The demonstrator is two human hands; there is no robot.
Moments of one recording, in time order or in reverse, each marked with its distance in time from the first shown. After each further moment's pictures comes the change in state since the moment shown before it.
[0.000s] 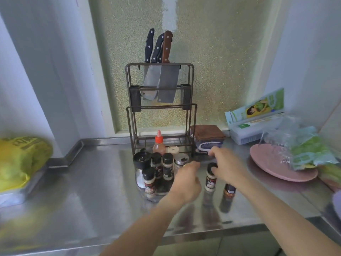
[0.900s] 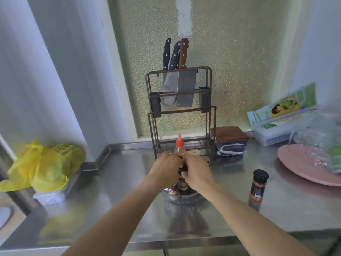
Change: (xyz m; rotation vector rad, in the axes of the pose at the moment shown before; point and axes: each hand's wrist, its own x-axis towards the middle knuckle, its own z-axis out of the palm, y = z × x) left_hand -0.008 -0.049 -0.101 0.617 0.002 -0.012; right_hand 0.004 -0.128 0.046 0.269 0.140 -0.223
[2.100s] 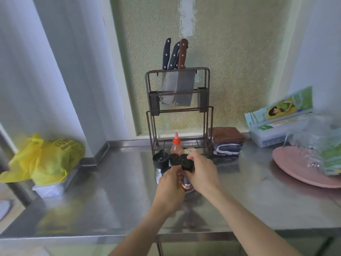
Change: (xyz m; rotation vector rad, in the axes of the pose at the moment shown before) left_hand -0.060 0.056 0.023 -0.803 0.193 -0.256; right_hand -0.028 0.015 -0.023 0.130 -0.002 0.114
